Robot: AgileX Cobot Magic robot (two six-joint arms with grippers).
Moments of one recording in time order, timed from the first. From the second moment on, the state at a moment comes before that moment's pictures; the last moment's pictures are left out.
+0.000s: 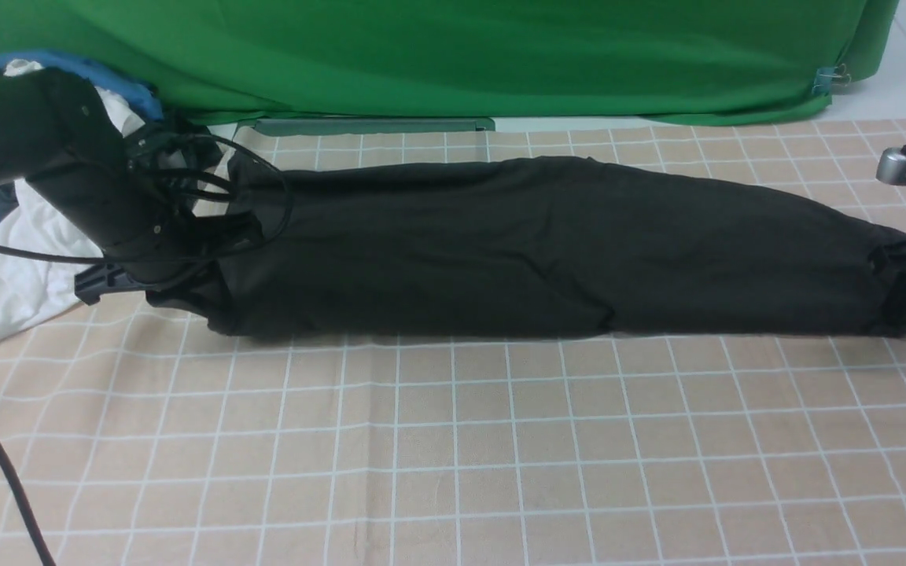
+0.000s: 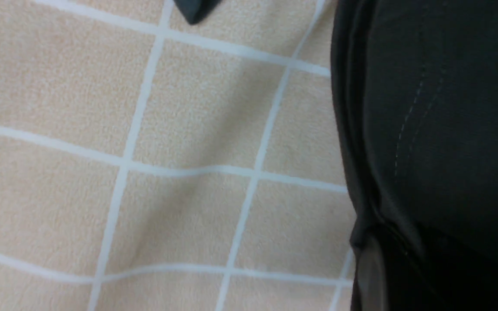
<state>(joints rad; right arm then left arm) -0.24 1.99 -1.40 0.23 0.96 -0.31 -0.01 1.89 -1.35 -0.24 0.82 -0.08</state>
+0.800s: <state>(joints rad) -0.25 1.42 -0.80 -0.06 1.05 -0.11 0.02 1.07 -0.65 -0.05 1.03 -0.22</state>
